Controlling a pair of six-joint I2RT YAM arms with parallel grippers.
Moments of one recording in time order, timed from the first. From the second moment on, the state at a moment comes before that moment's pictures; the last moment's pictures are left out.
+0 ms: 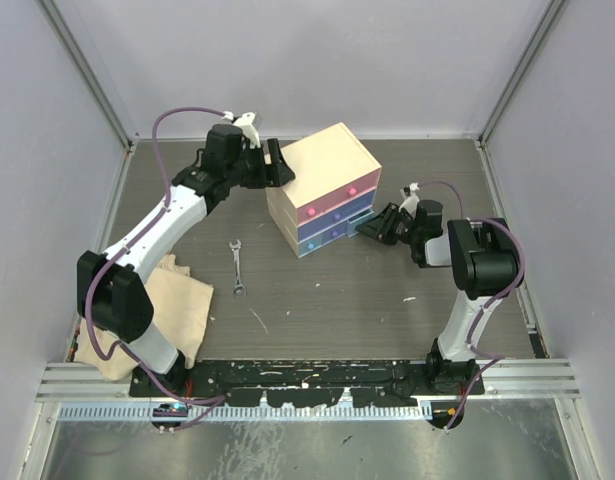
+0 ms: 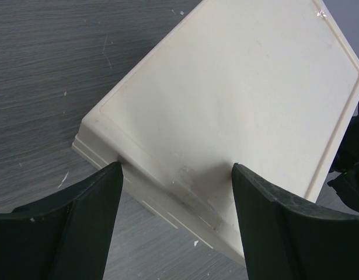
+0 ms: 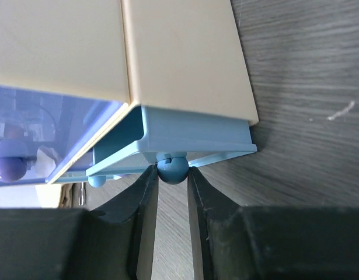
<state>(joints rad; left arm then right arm) -0.44 1.63 1.47 -0.33 0.20 -0.43 0.05 1.90 0.70 0.74 -0.73 0.69</state>
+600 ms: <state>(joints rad) -0.44 1.63 1.47 -0.33 0.19 -0.43 0.02 1.66 0.56 0.50 -0.65 0.56</state>
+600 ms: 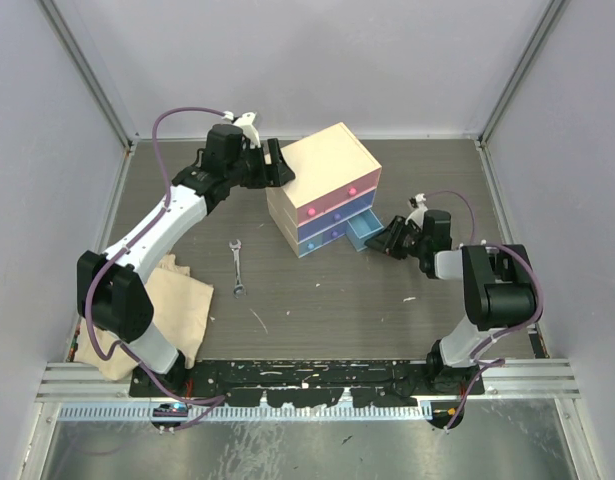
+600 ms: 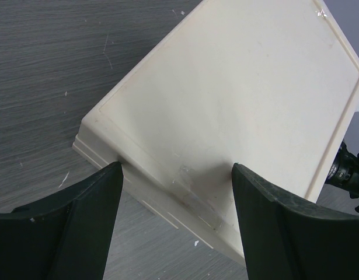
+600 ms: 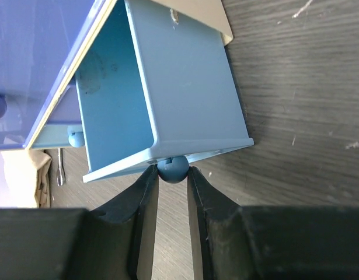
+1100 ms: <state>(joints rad) -0.44 1.63 1.47 -0.33 0.19 -0.43 0.00 1.46 0.45 0.32 -0.61 0.52</state>
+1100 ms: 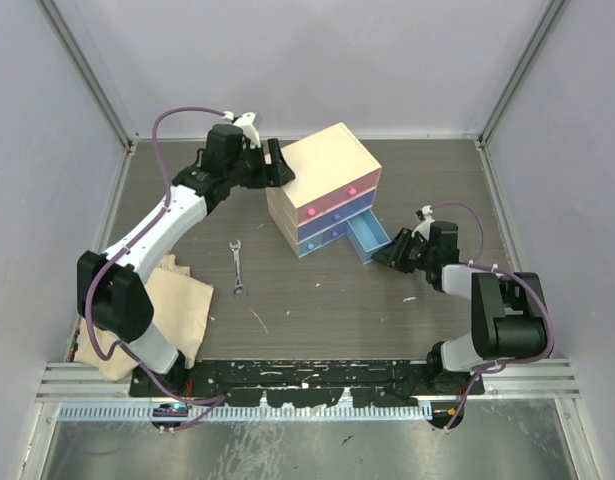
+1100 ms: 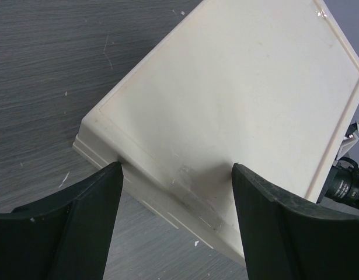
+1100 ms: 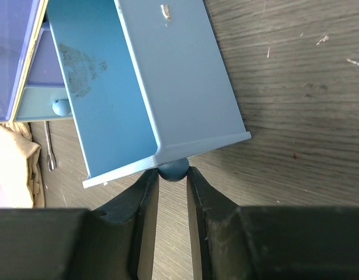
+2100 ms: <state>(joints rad) -0.45 1.56 1.43 -0.38 0.13 -0.38 -0.02 0.88 0.42 -0.11 -0.39 0.51</state>
